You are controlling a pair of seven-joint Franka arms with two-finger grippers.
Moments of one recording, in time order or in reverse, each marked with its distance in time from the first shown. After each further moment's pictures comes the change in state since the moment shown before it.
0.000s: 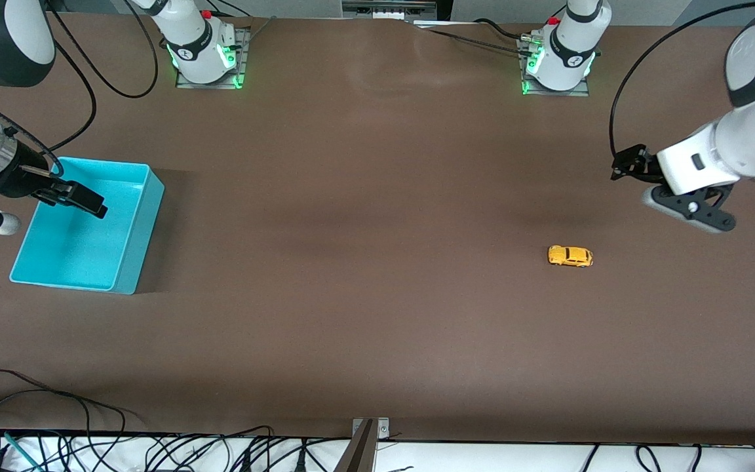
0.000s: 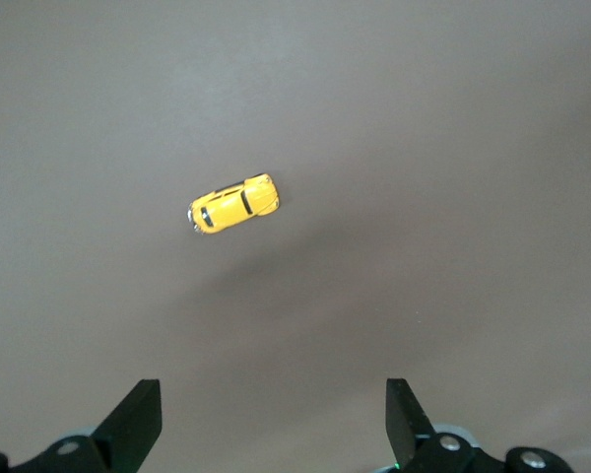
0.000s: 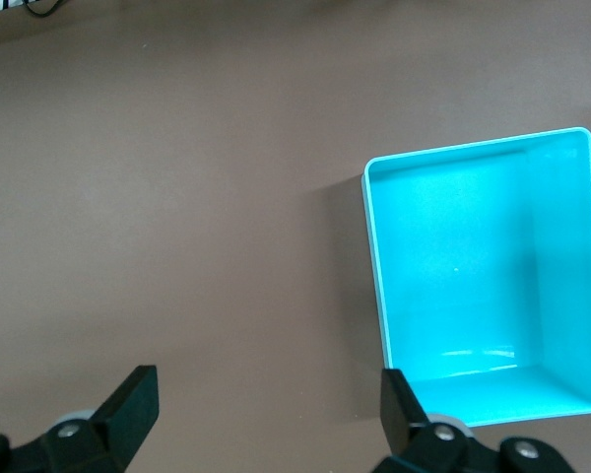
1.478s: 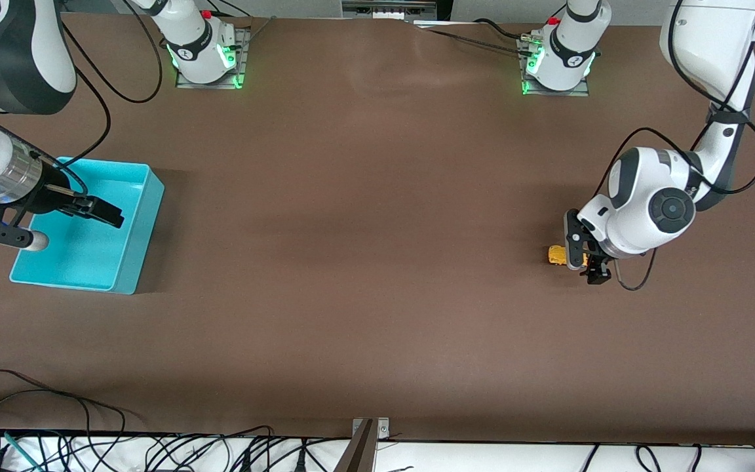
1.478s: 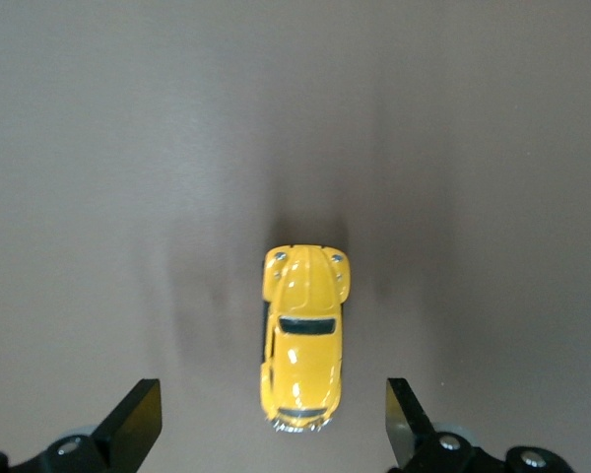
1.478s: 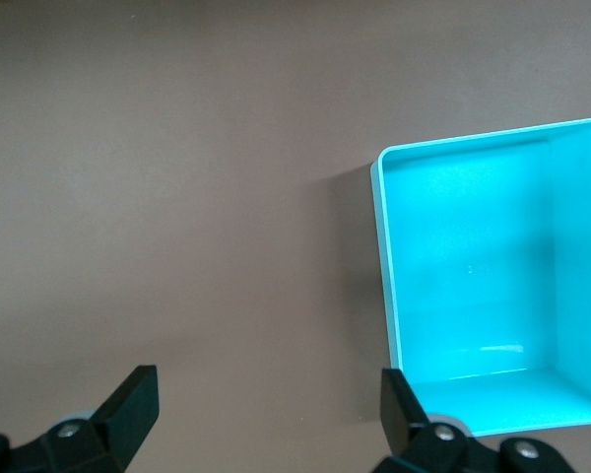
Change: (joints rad) left arm 0.008 0.272 0.002 -0.356 0.122 0.762 1.065; right arm 0.011 0.060 0.003 -0.001 0.000 0.017 0.001
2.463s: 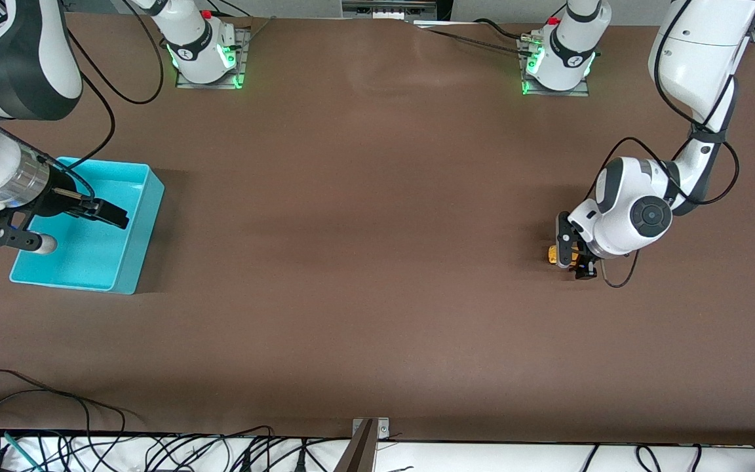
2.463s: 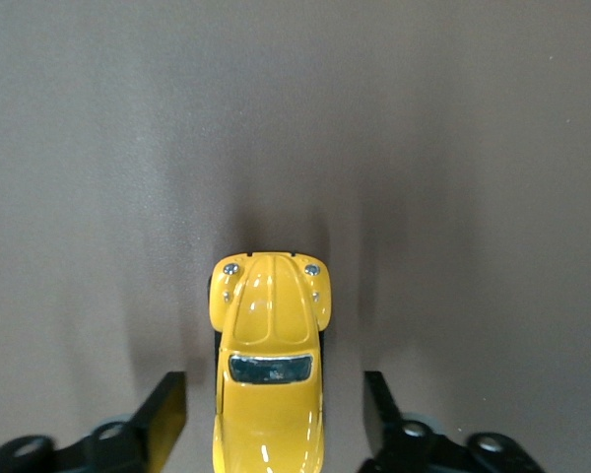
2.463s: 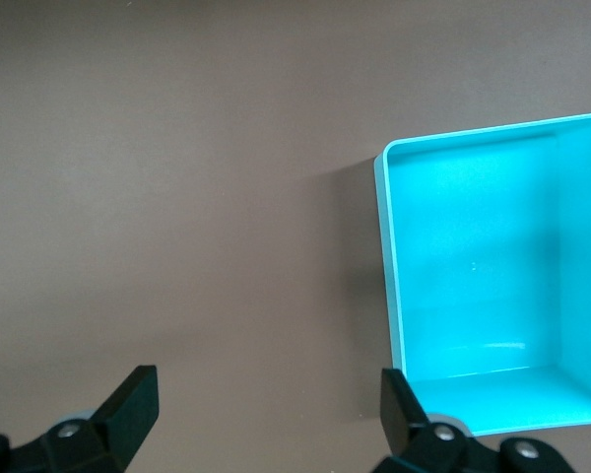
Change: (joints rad) left arm 0.014 0.076 0.000 -0.037 0.001 0.105 0.026; right arm 0.001 0.012 0.004 -0.001 0.000 -0.005 0.000
